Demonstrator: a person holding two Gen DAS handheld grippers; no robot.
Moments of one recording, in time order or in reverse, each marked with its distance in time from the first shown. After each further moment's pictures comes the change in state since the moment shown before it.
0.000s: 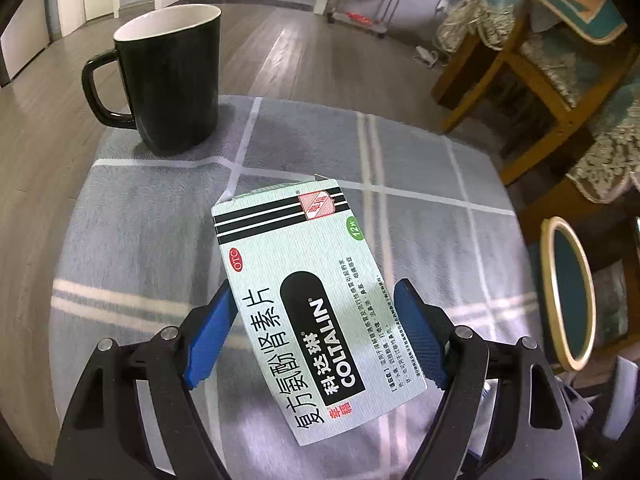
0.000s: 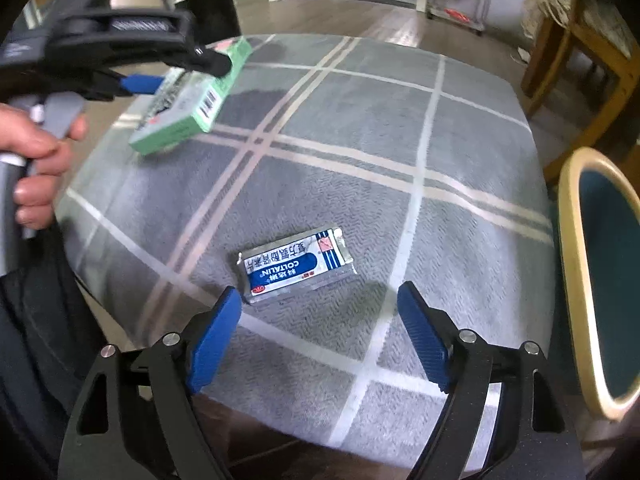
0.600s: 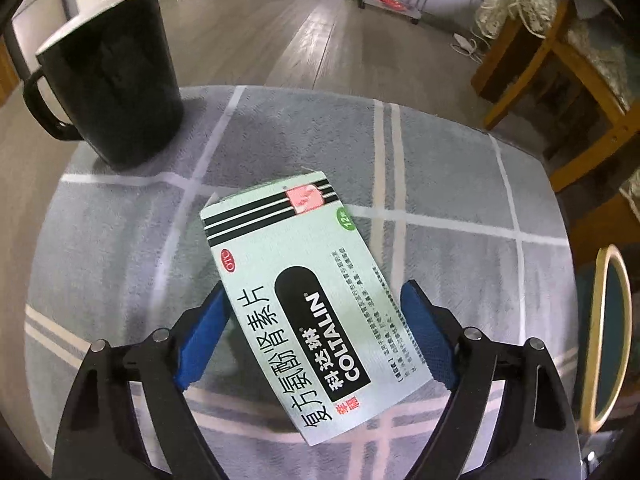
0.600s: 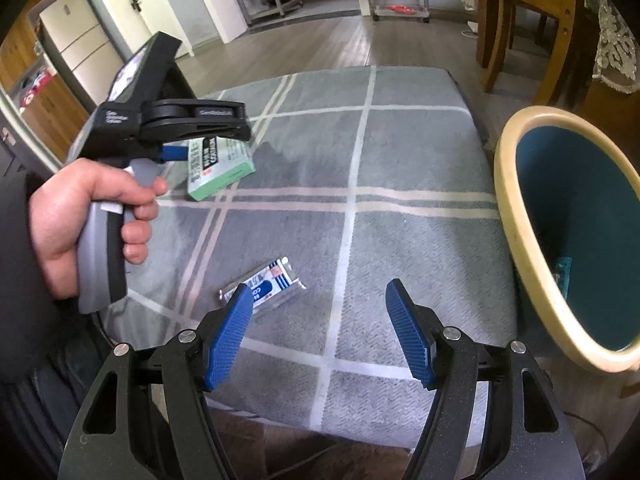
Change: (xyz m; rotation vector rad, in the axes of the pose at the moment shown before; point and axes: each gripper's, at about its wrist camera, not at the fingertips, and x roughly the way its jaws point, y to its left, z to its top) left arm 0.073 -0.035 0.037 -0.025 0.049 0.166; right arm -0.035 -0.041 -0.003 0.255 -0.085 0.044
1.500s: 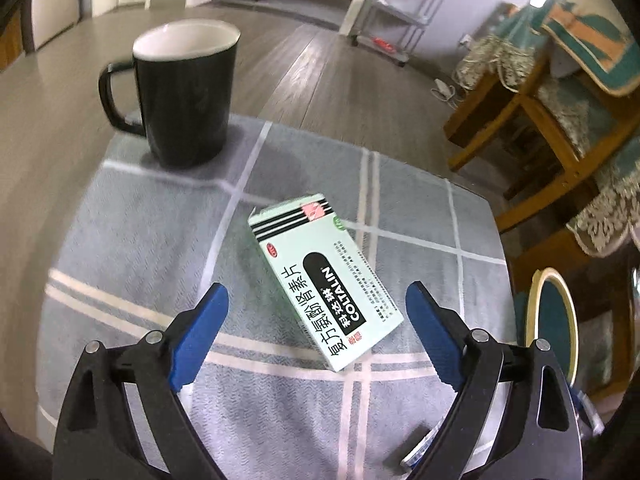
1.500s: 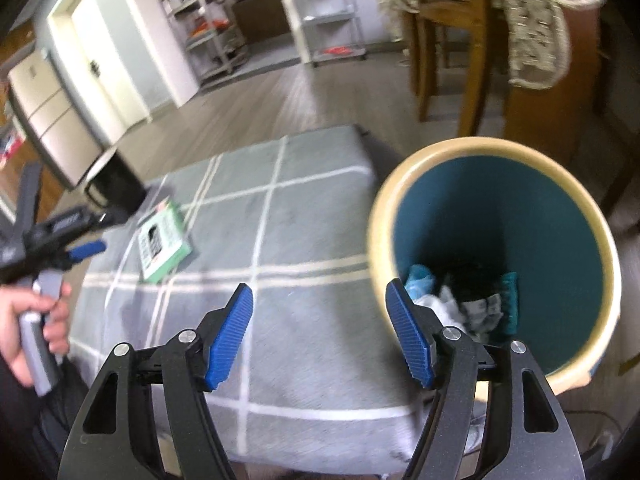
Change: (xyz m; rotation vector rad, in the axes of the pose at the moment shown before) left arm -0.061 0.044 -0.016 -0.129 -0.092 -0.162; right arm -0.041 -0.066 0.020 0.137 -0.178 -0.093
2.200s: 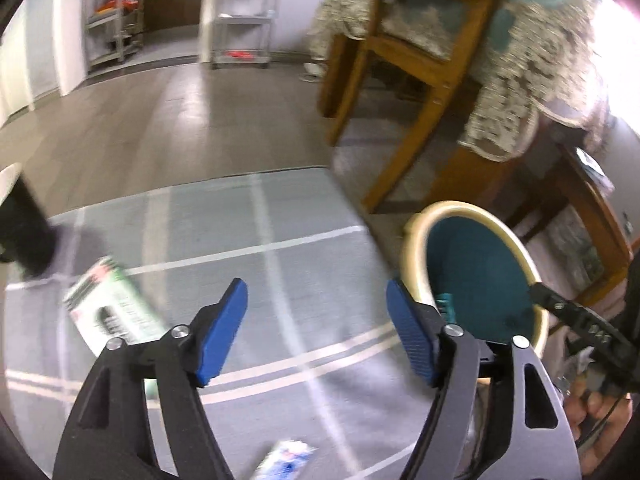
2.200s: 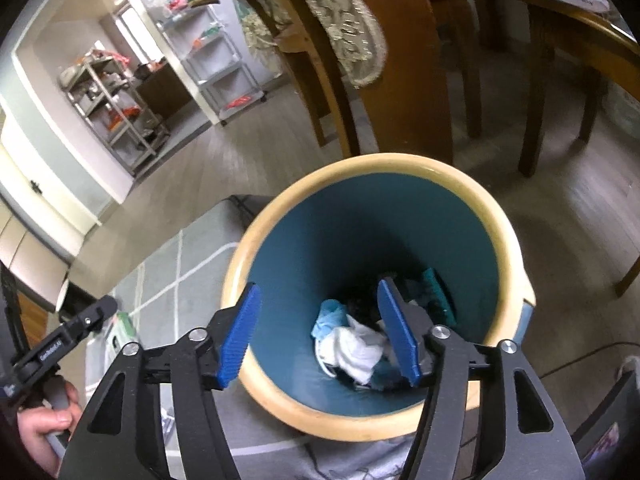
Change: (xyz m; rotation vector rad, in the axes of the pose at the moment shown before) left arm -0.007 -0.164 -0.036 0.429 -0.055 -0.154; right arm -0.042 -0.124 0.011 0.388 -0.146 -0.109
